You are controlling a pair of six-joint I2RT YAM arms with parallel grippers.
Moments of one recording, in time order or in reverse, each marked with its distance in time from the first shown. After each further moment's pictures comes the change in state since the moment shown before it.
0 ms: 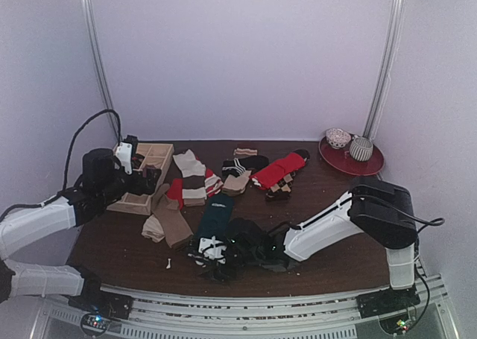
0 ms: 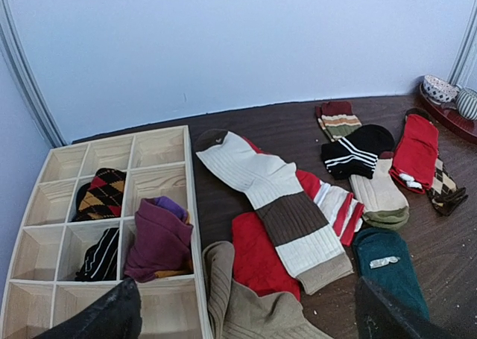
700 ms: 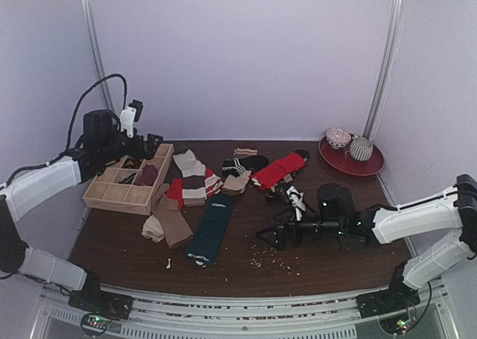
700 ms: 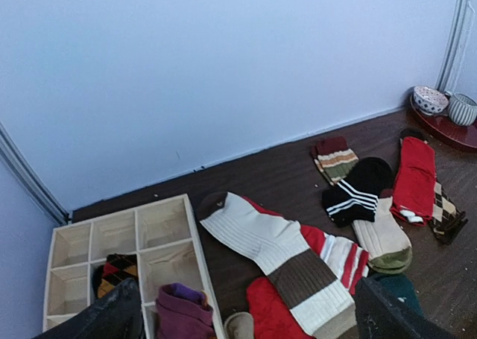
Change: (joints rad) left arm 0.145 0.248 0.375 -0.084 0.197 0.164; right arm -0.306 -0.700 -0.544 0.016 -0.116 0.567
